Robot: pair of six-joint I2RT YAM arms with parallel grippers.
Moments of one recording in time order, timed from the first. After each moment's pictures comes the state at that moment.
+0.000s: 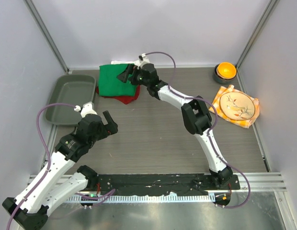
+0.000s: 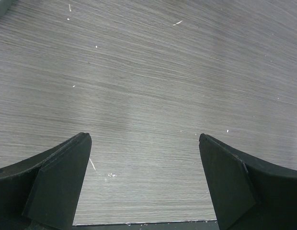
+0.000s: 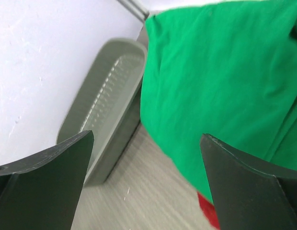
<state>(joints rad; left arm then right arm) -0.57 0.72 0.81 -0.78 -0.35 -0.76 0.63 2.39 1.99 0.24 -0.24 0.70</state>
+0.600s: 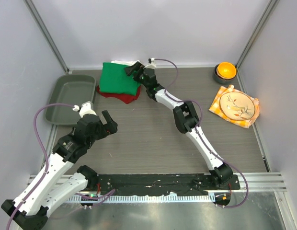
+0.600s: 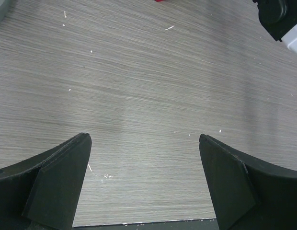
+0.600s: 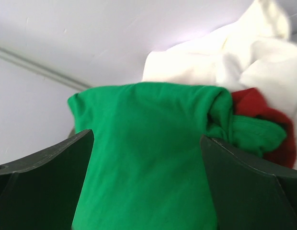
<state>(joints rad) -0.57 0.69 0.82 -0.78 -0.35 -0.75 0.57 2.86 2.49 0.36 -0.01 0.90</state>
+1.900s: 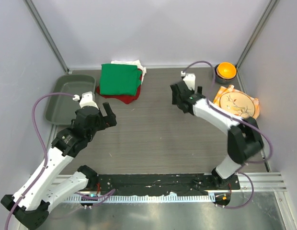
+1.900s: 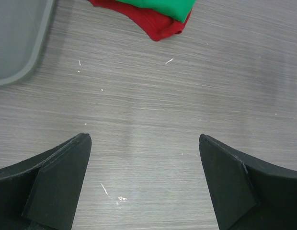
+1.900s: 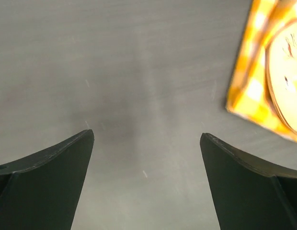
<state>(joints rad) -0.57 0.78 0.96 -0.75 -0.41 -0.60 0.54 1.73 1.35 -0.43 0.74 0.44</state>
